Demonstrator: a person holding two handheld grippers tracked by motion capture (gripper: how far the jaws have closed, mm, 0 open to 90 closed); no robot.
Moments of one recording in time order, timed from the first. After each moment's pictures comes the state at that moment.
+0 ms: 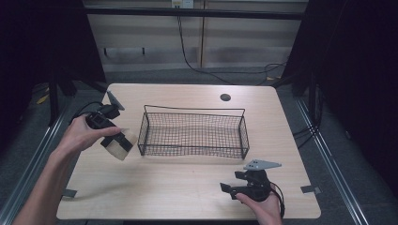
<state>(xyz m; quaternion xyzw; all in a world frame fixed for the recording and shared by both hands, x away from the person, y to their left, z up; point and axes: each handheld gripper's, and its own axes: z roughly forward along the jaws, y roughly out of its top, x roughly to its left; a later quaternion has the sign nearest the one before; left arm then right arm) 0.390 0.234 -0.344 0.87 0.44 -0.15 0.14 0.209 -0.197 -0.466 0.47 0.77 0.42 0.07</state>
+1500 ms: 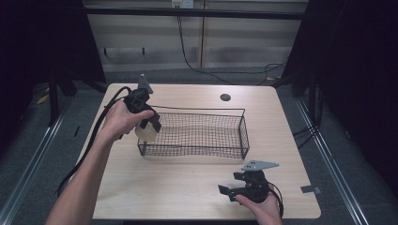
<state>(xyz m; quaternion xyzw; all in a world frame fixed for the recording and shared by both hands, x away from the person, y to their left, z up) 0.427 0.145 -0.339 0.82 0.55 -0.08 0.12 0.209 -0.193 -0.466 0.47 0.78 0.41 0.06</state>
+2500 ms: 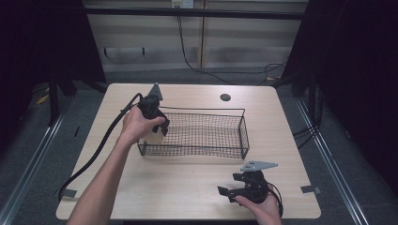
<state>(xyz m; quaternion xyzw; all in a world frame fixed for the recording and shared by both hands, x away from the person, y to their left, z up) 0.439 0.117 -0.379 0.80 0.59 -0.05 0.06 0.209 -0.192 -0.468 0.46 0.78 0.41 0.05</state>
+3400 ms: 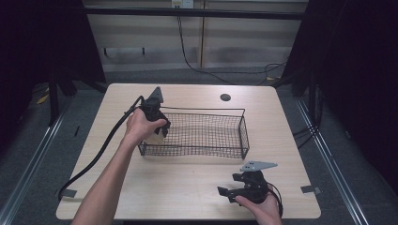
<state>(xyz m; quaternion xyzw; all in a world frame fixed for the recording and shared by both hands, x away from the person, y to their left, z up) 0.443 0.113 -0.395 0.79 0.61 -0.03 0.05 0.209 -0.191 -0.468 0.46 0.79 0.41 0.05</state>
